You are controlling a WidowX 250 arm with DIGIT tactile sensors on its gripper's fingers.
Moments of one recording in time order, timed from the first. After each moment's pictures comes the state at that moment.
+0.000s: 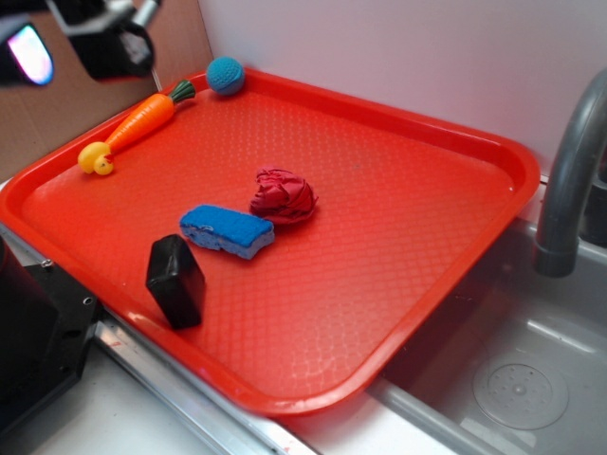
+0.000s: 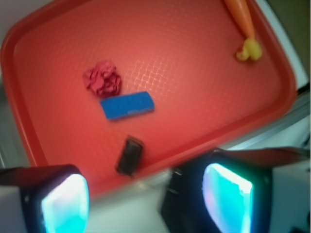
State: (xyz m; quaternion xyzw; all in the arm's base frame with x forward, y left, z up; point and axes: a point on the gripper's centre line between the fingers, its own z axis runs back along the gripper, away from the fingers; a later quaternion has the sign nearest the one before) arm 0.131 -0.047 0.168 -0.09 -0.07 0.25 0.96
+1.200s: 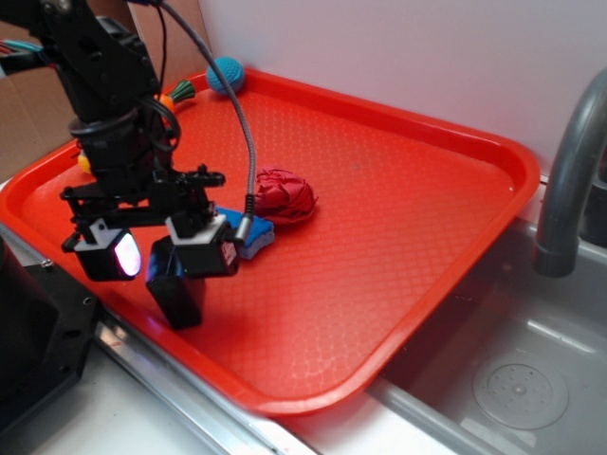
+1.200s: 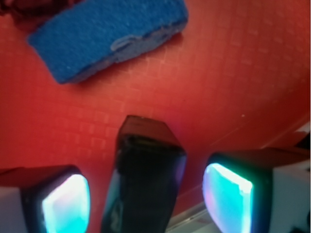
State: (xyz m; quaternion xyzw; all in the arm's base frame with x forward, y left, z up) arm 0.124 -0.072 0.045 -0.09 0.05 0.28 0.95
